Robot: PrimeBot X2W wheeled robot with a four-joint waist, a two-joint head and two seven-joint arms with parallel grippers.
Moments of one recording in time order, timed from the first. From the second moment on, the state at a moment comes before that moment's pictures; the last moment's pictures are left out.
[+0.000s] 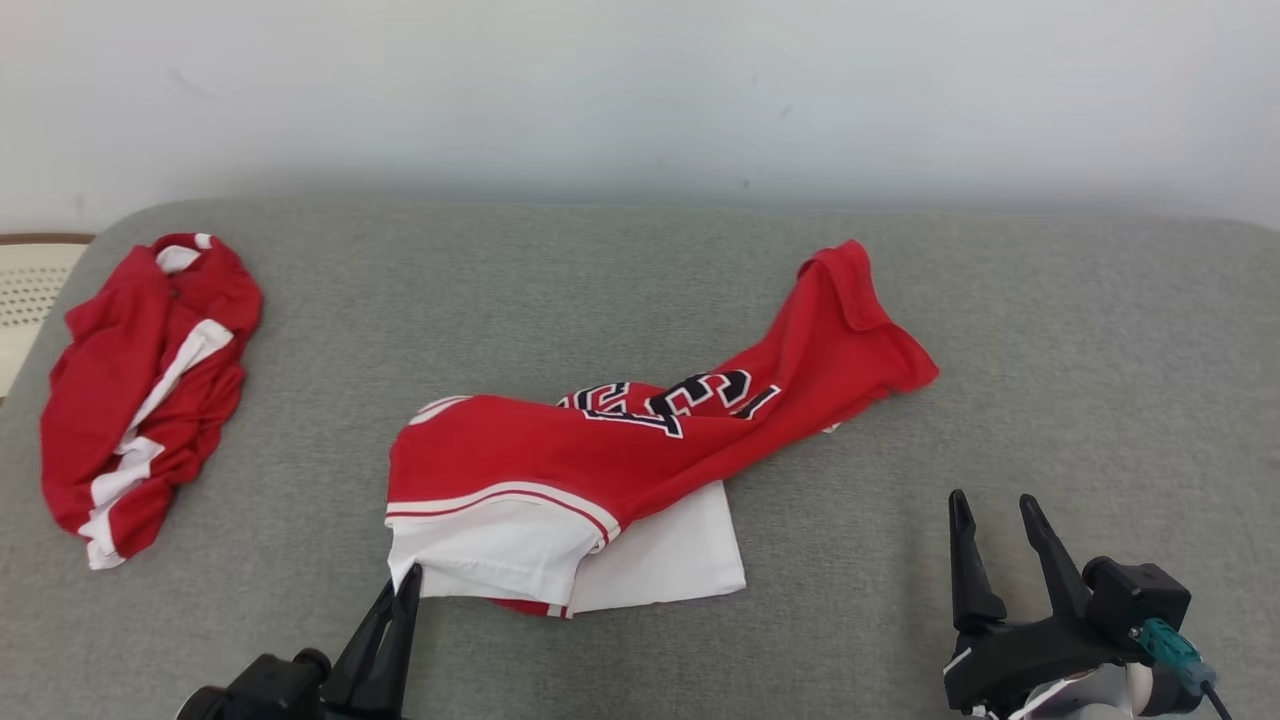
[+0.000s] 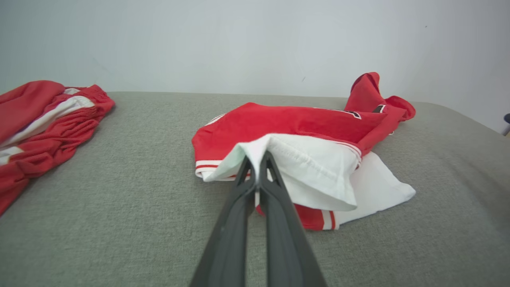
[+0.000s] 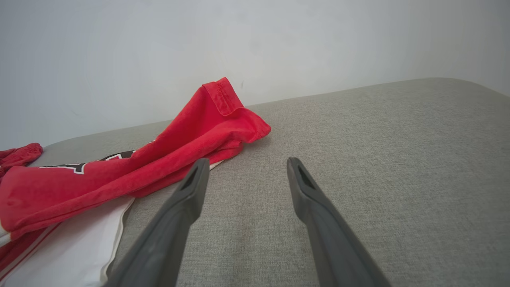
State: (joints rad) left arm -0.14 0.09 -0.12 0.18 -0.12 -0.11 -0.25; right arm -0.19 -0.09 0.12 0.33 0.21 0.13 -0.26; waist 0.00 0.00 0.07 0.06
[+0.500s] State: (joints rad) left arm 0.05 0.11 -0.11 0.01 -0.17 -0.08 -0.15; right arm -0.17 -0.09 0.10 0.33 0.21 0.13 -0.26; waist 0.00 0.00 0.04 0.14
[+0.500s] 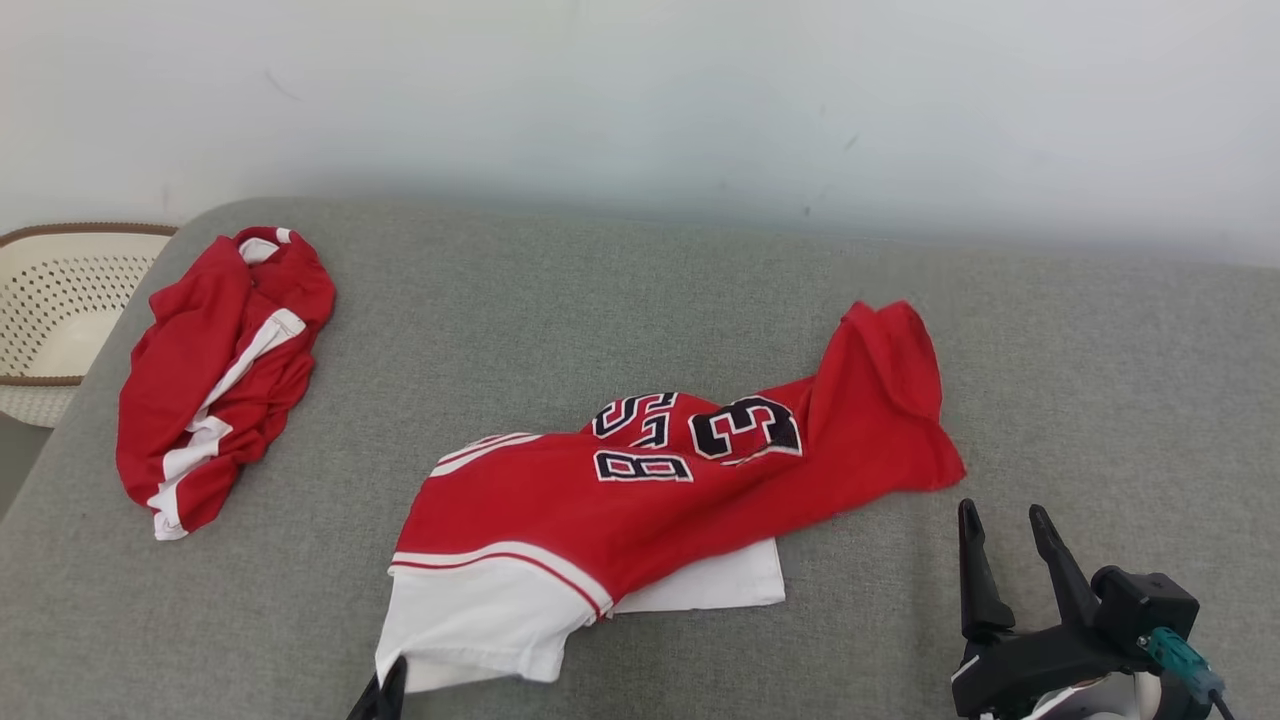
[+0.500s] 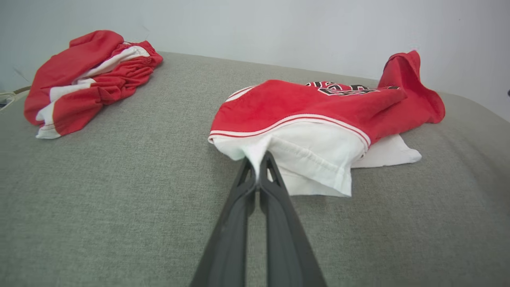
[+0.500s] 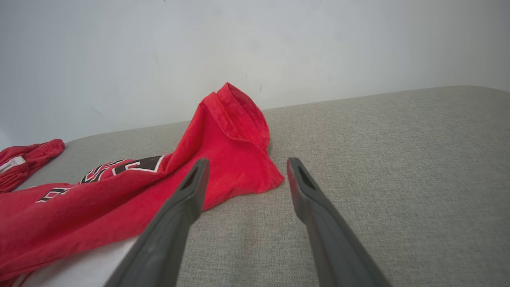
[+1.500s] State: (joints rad) left arm -0.01 0.07 -0.03 0.08 -0.16 -0.04 -0.26; right arm -0.29 -0.20 0.13 0.44 0.18 0.13 -0.17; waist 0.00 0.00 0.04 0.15
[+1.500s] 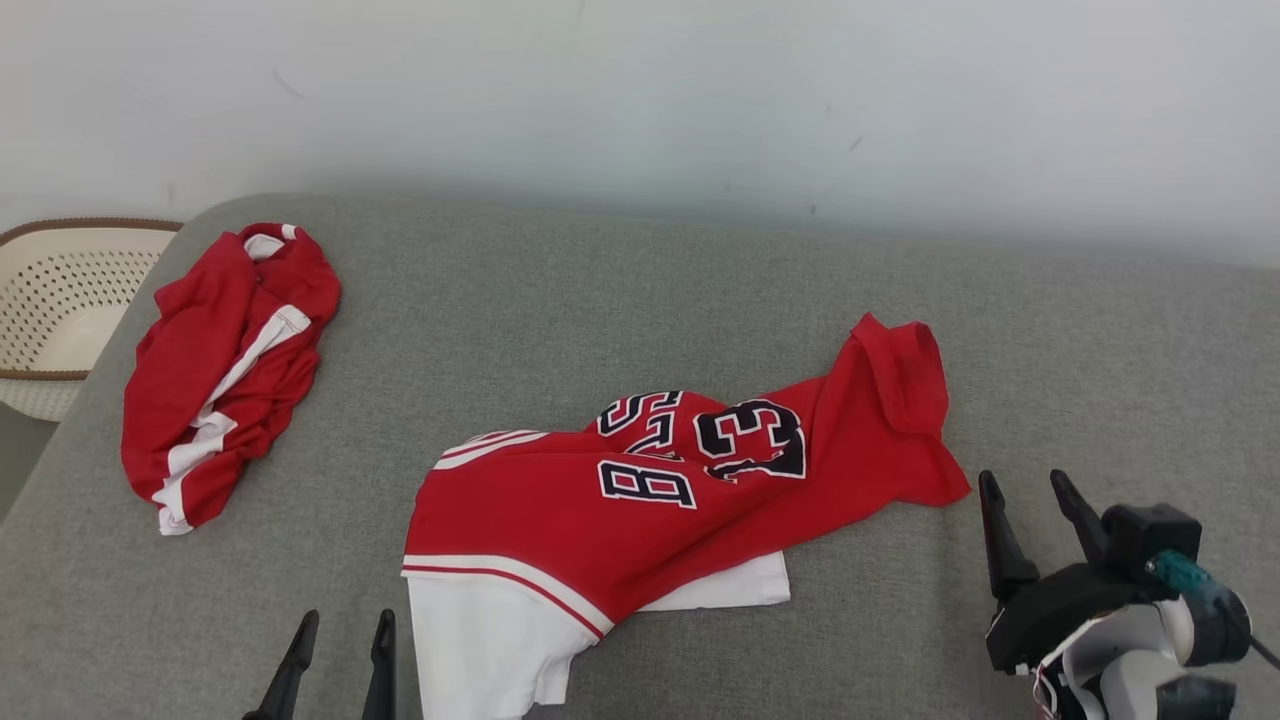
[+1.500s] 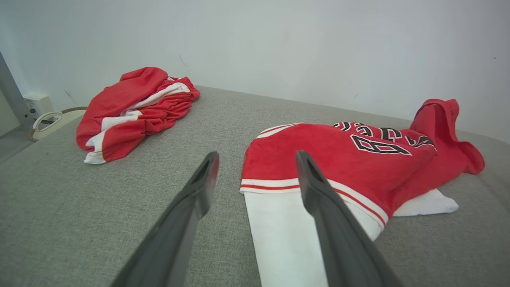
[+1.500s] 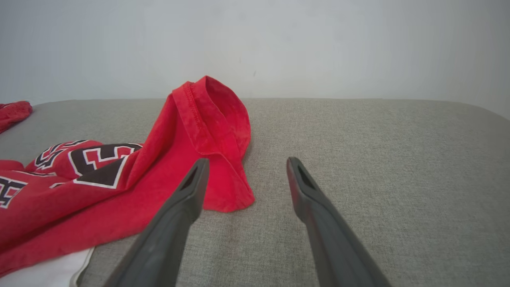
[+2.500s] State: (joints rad) left arm -0.05 0.05 -0.03 0.09 -0.16 -0.05 -0.26; right arm -0.66 -0.27 0.39 1.02 0.36 0.13 -0.18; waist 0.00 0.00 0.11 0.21
